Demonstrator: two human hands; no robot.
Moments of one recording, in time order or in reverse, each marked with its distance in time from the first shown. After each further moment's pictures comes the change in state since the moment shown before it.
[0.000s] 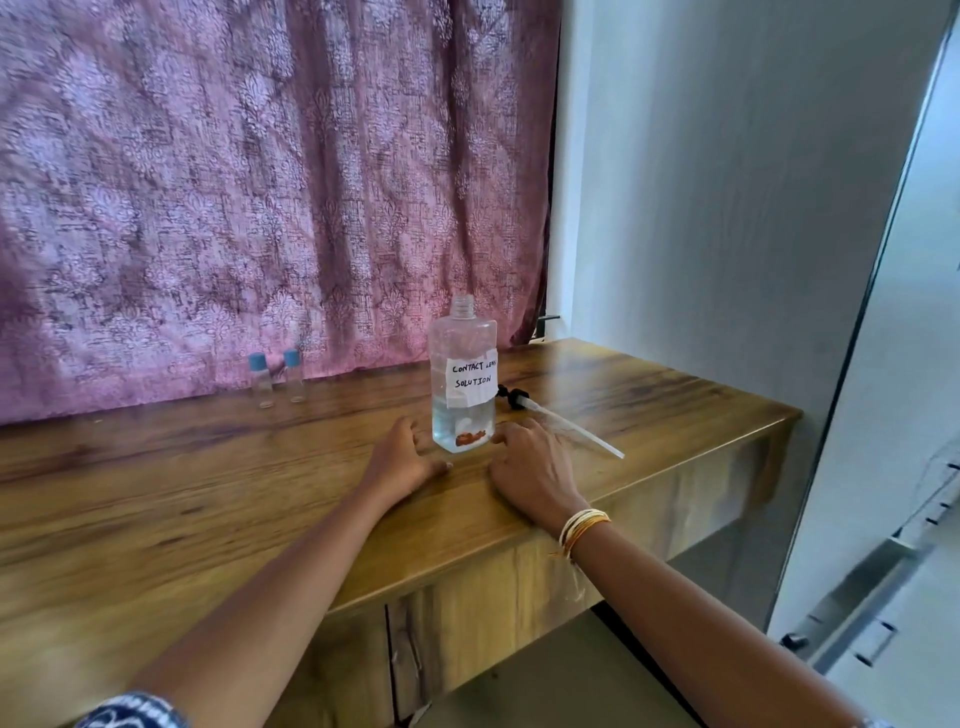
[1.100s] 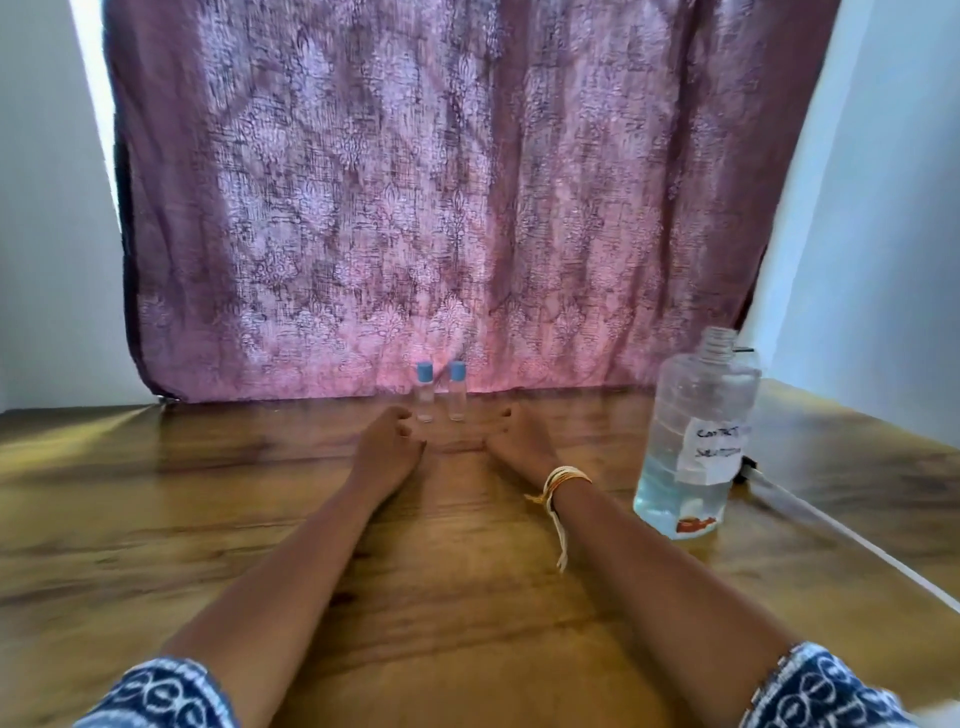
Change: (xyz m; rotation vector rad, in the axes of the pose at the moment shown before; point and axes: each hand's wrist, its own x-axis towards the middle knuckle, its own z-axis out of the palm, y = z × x) left_hand 0.083 -0.160 -0.147 0.052 0.382 -0.174; right_hand 0.150 -0.178 0.148 0.479 -0.268 0.028
